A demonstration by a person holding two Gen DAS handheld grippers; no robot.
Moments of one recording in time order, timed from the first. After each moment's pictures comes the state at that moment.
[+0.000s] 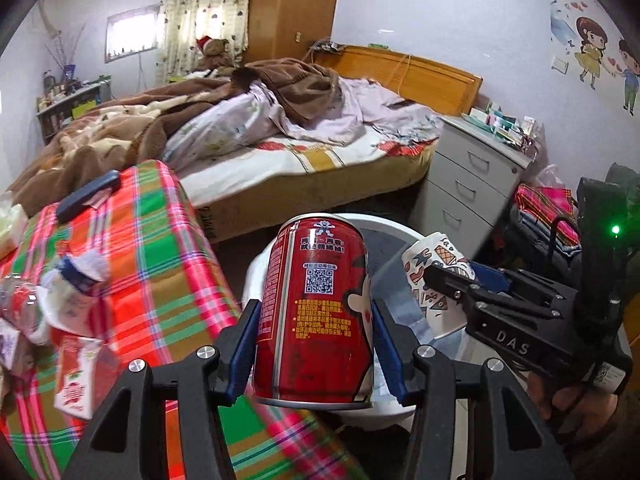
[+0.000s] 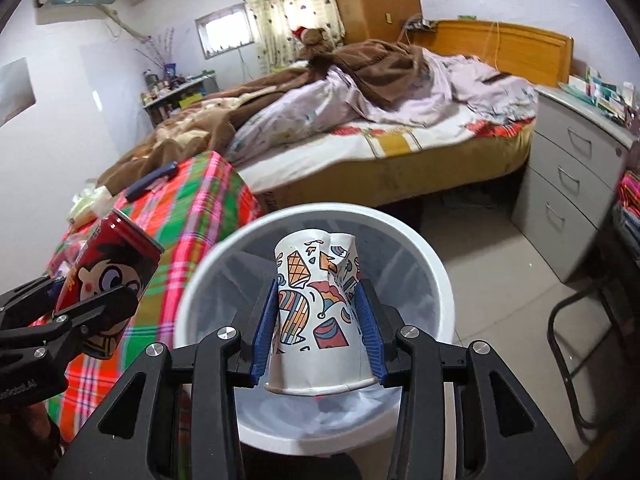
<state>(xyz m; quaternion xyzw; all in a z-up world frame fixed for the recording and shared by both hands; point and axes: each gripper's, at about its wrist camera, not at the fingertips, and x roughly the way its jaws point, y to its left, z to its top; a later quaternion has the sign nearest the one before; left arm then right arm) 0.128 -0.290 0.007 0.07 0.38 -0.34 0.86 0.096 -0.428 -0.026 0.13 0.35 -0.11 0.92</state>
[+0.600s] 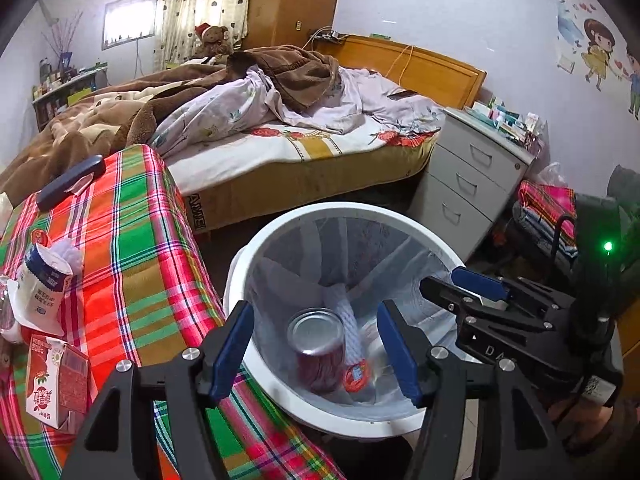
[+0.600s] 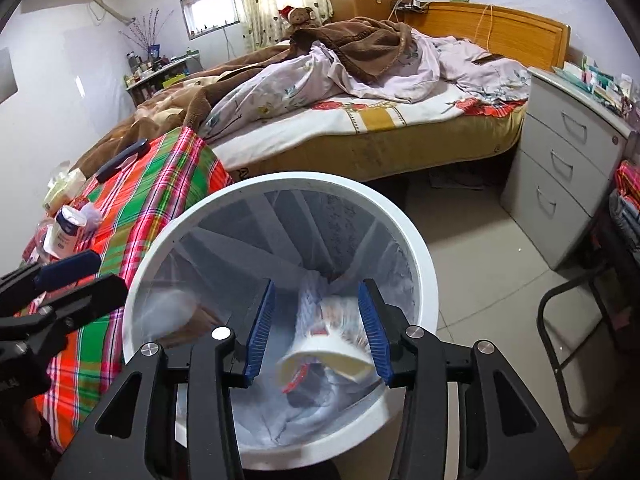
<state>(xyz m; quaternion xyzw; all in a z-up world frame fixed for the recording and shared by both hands) 0.143 -0.305 -0.014 0.06 0.39 -0.34 0.85 0.096 -0.442 -0.042 0.12 0.38 -0.12 0.91</state>
